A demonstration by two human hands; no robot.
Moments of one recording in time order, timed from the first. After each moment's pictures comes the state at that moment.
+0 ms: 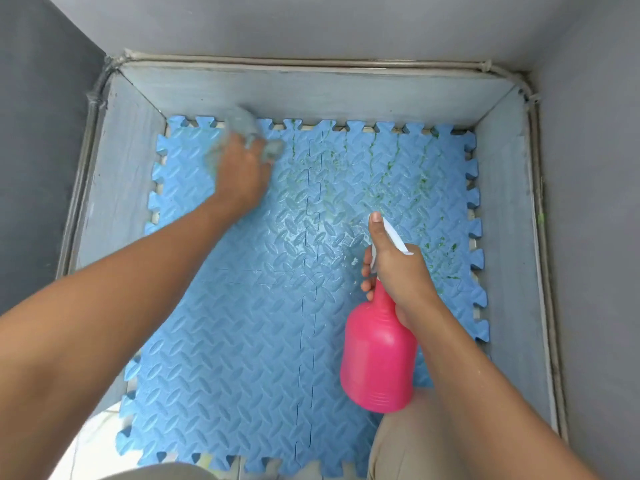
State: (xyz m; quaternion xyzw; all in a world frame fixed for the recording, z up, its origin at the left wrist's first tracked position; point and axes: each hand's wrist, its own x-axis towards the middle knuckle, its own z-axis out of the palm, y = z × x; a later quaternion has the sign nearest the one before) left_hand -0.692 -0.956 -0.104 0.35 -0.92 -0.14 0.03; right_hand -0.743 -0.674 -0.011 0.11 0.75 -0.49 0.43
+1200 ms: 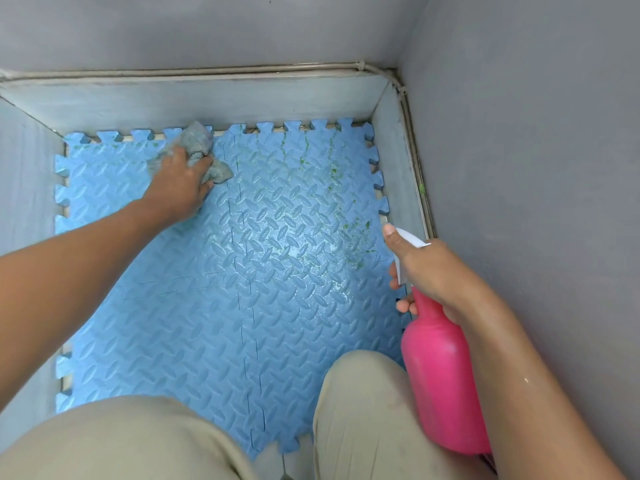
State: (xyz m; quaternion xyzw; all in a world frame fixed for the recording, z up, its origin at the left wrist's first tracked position) left_hand -0.705 -0.942 -0.097 0.19 -0.97 -0.09 -0.08; right_hand -0.790 -0.549 0.067 0.12 0.82 -0.34 0.45
